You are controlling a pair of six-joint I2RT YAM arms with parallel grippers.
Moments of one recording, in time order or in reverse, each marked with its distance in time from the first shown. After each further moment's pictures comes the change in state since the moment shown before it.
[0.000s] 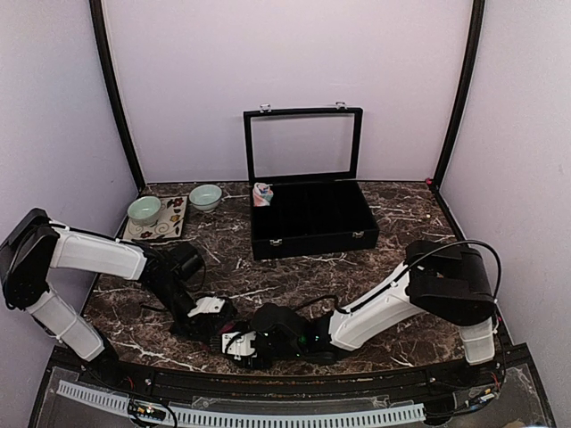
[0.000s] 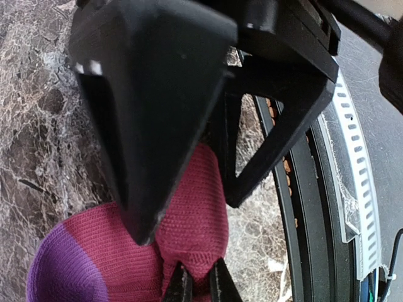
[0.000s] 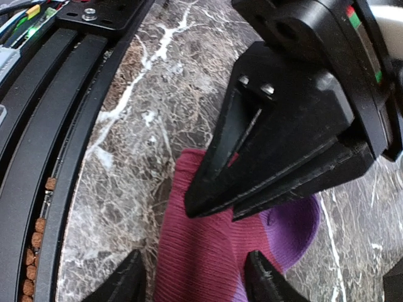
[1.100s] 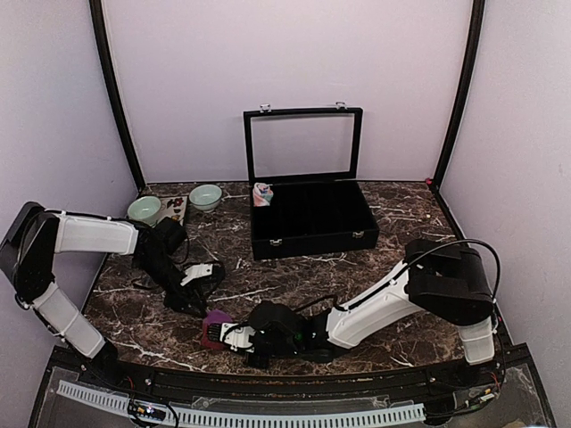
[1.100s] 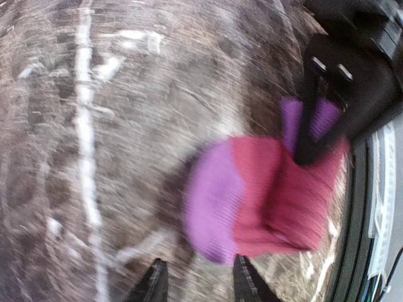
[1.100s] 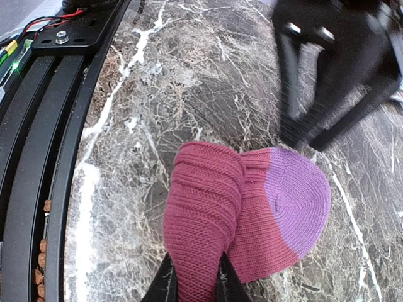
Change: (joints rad) left arm 0.238 0.003 0.106 -0.103 -0.072 -0.075; right arm -0.007 0.011 0.024 -0.042 -0.017 0.208
